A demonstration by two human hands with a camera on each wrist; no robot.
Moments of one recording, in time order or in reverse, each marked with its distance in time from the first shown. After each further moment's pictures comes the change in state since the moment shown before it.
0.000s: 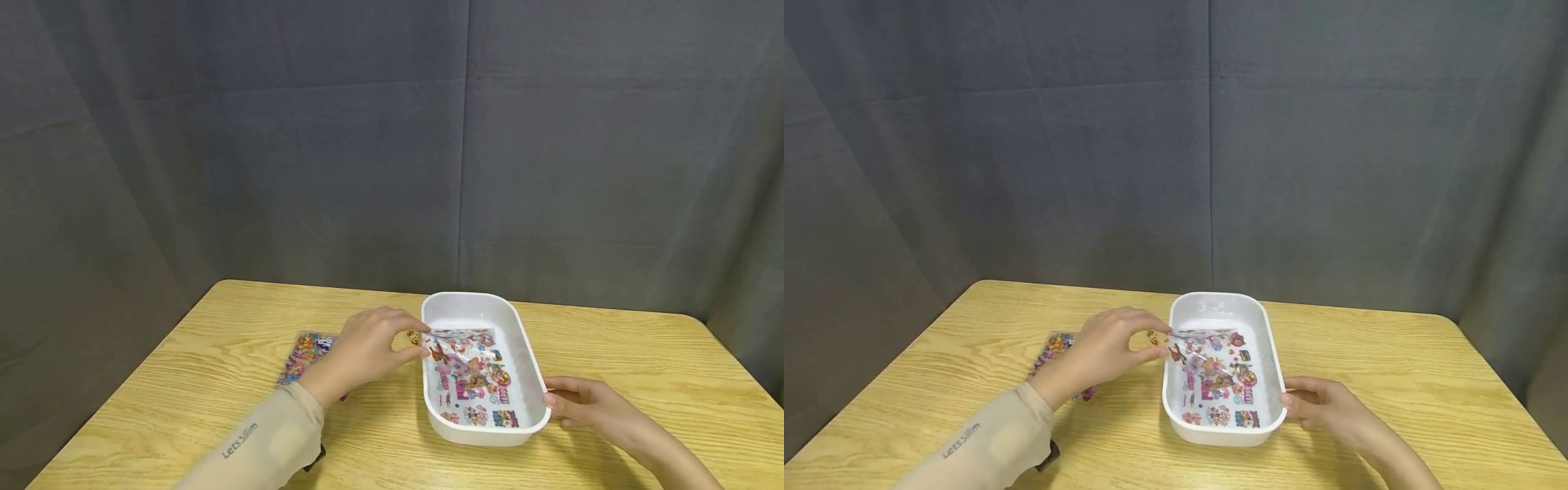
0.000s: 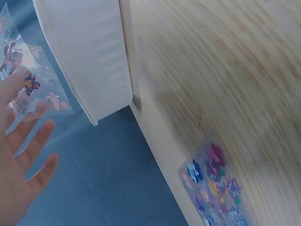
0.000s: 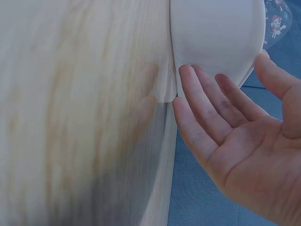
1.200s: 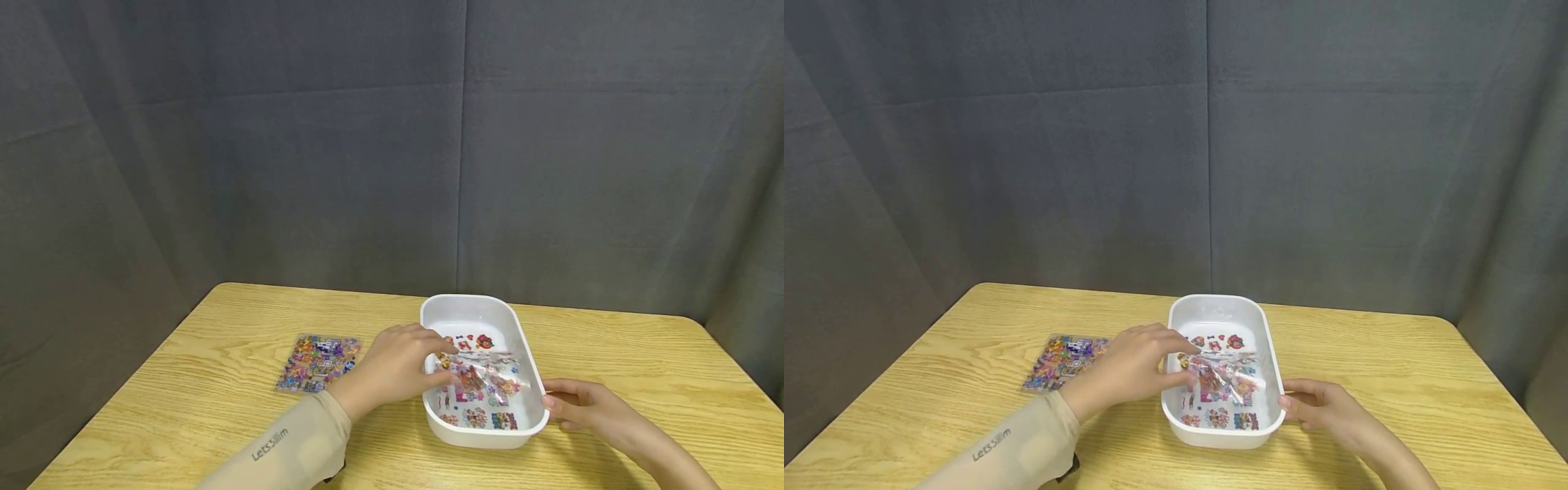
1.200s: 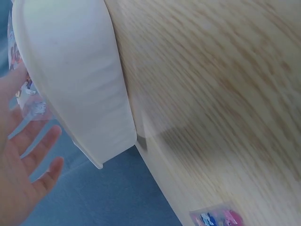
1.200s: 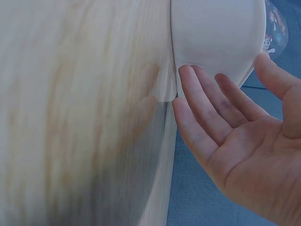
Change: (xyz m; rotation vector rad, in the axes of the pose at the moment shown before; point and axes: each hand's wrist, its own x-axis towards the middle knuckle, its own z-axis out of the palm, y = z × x) left_hand 0.010 0.028 0.024 0.099 -0.094 0.102; right_hand 0.001 0.001 0.000 -0.006 -0.001 -0.018
